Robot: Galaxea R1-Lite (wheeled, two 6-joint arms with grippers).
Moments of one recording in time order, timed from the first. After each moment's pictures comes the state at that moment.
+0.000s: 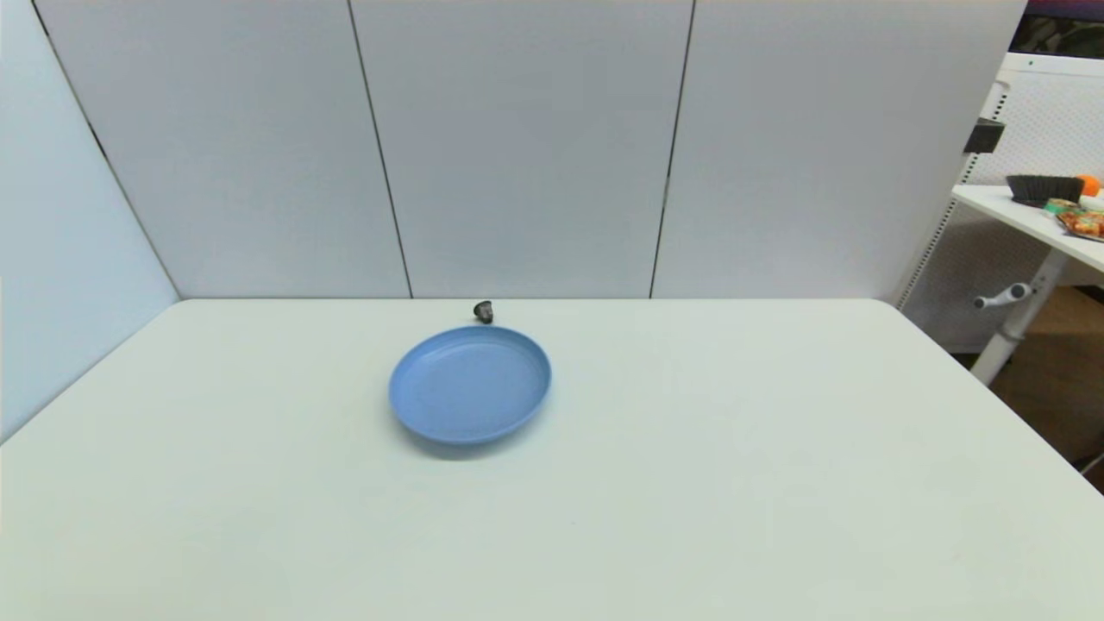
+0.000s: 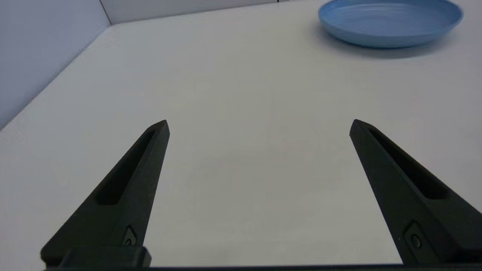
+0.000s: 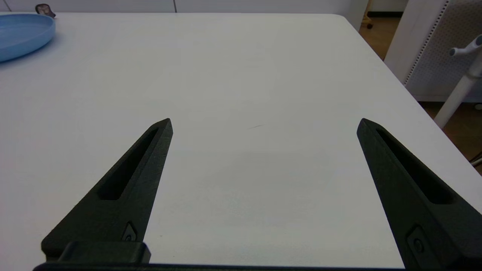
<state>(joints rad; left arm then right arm) 0.00 0.00 -0.01 0.01 -0.03 0.14 0.00 0.00 0.00 -0.01 0.01 -0.01</state>
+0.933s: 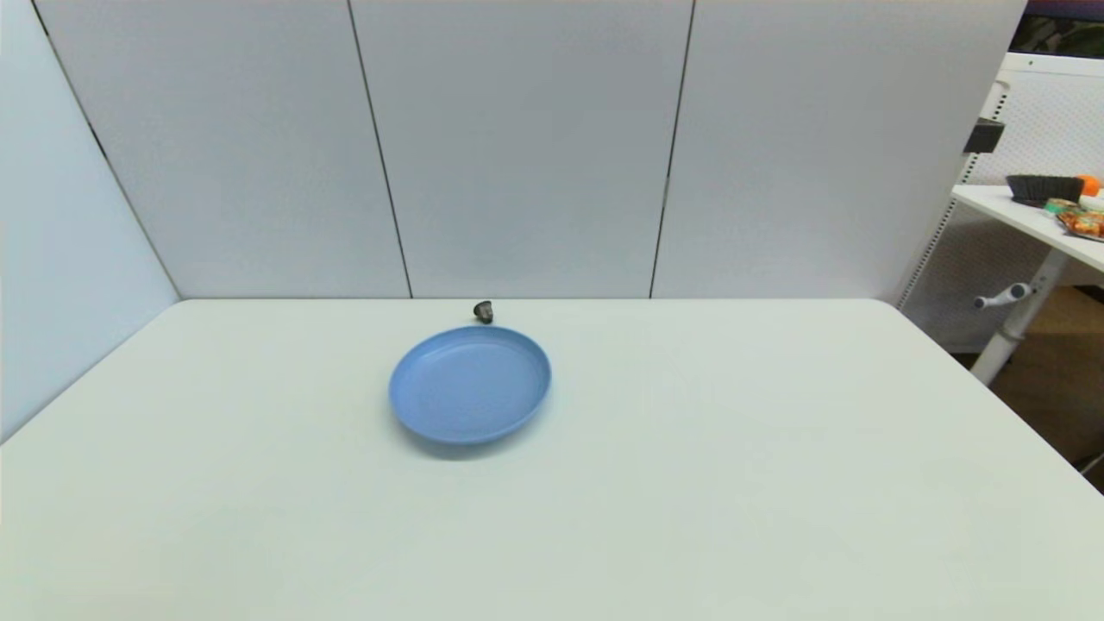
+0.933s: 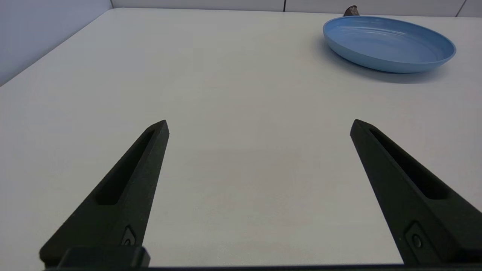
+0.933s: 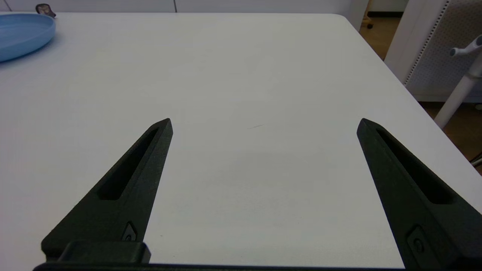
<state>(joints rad) 0.00 0.00 0.00 0.00 0.00 0.00 0.00 0.00 0.00 -0.01 0.01 -0.01</state>
